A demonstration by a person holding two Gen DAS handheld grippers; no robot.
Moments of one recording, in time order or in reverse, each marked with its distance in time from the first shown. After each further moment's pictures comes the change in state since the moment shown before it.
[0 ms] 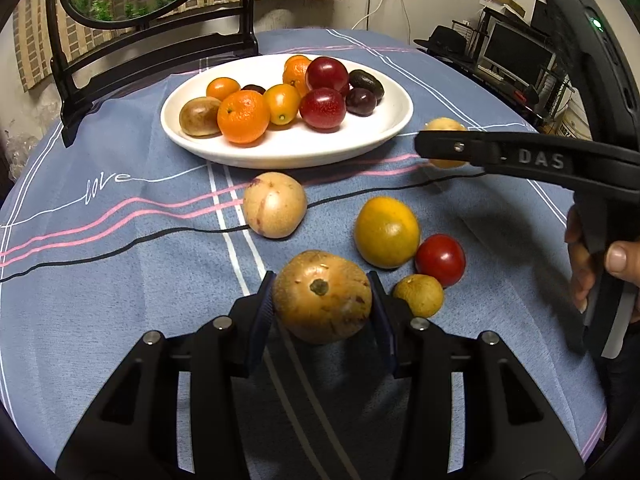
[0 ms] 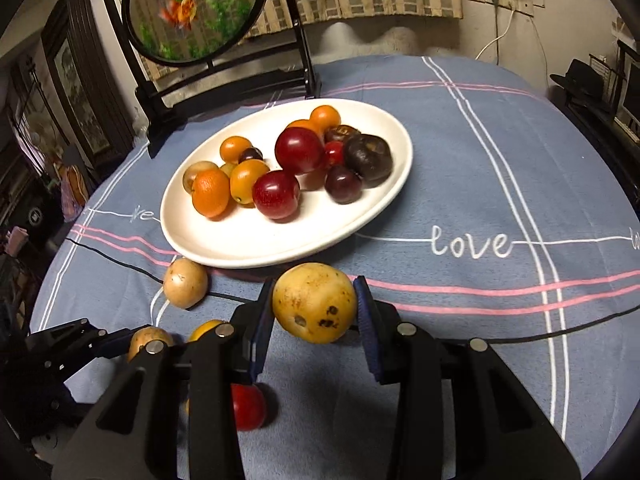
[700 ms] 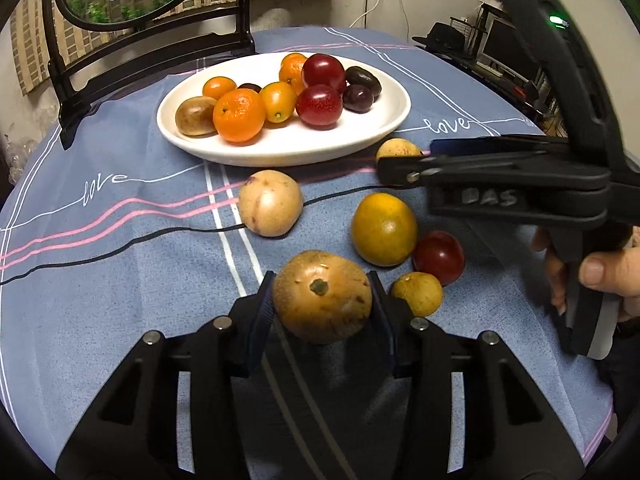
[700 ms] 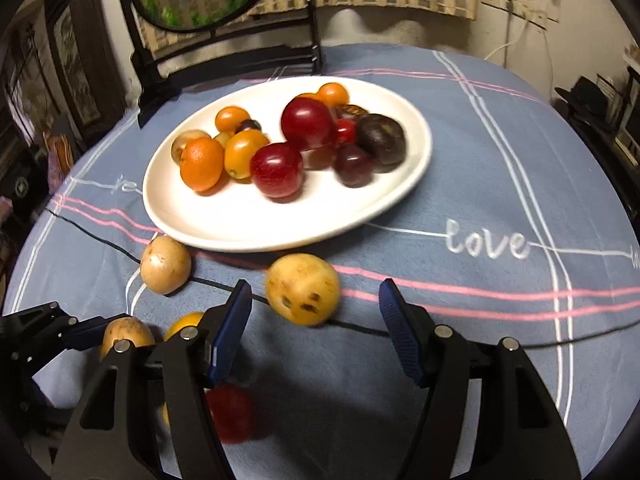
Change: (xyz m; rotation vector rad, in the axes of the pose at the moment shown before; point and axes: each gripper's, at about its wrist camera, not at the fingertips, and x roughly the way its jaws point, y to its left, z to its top) left arm 0.002 -0.002 -0.001 0.013 0.006 0.003; right arm 0.040 0.025 0.000 -0.106 0.093 -0.070
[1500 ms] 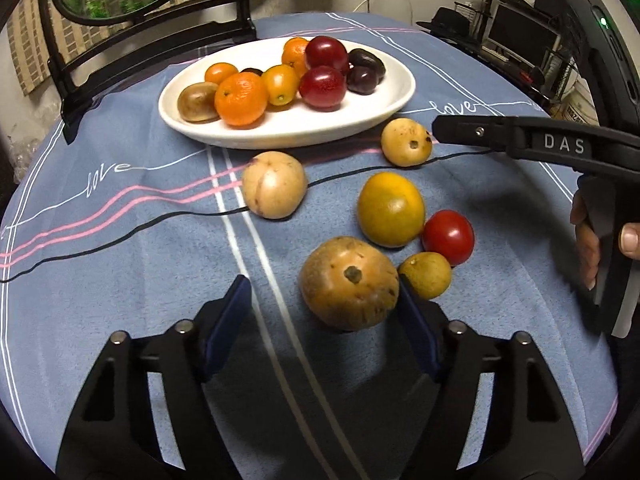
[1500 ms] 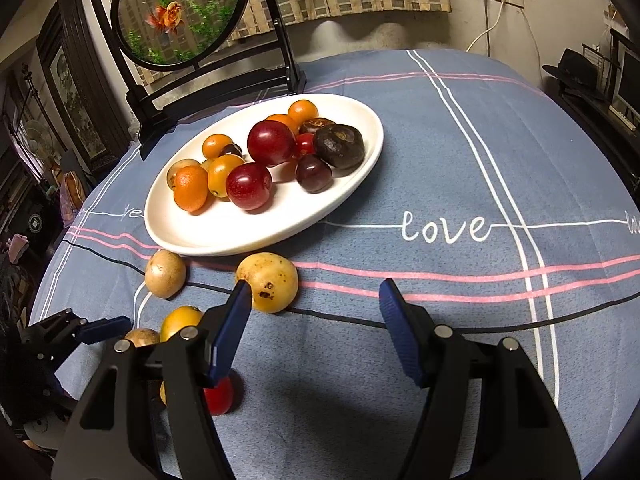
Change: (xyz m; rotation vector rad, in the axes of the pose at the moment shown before) left arm 0.004 -0.003 -0.005 0.026 0.052 0.037; right arm -0.032 -0.046 -0.016 0.132 -0.085 0.080
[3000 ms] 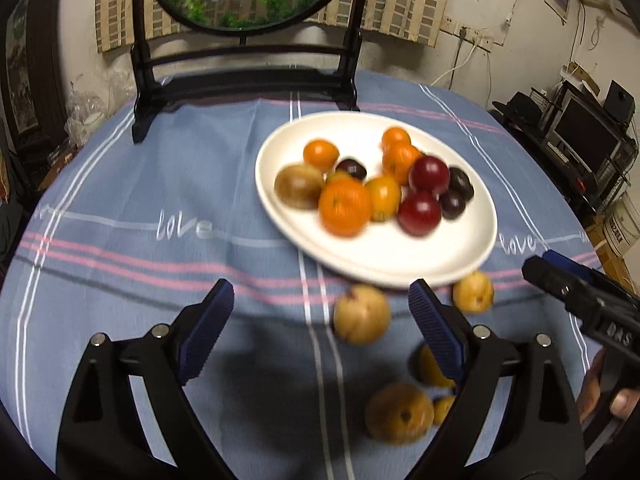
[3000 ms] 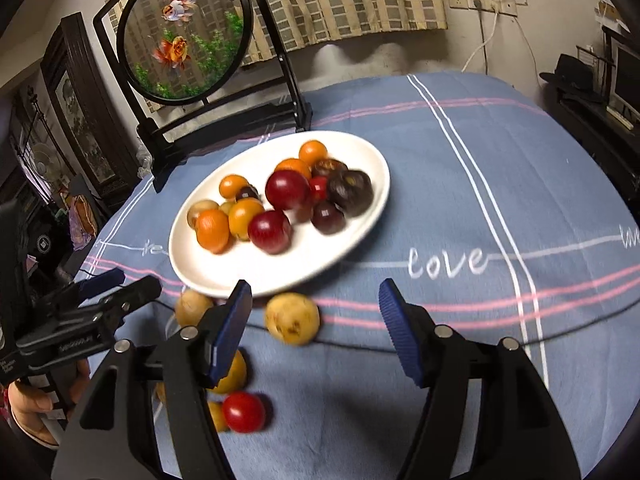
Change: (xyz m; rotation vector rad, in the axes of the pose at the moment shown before) left arm -0.024 0.054 0.053 -0.308 -0.137 0.117; right arm -0.021 0.002 0.013 0.047 -0.070 0.039
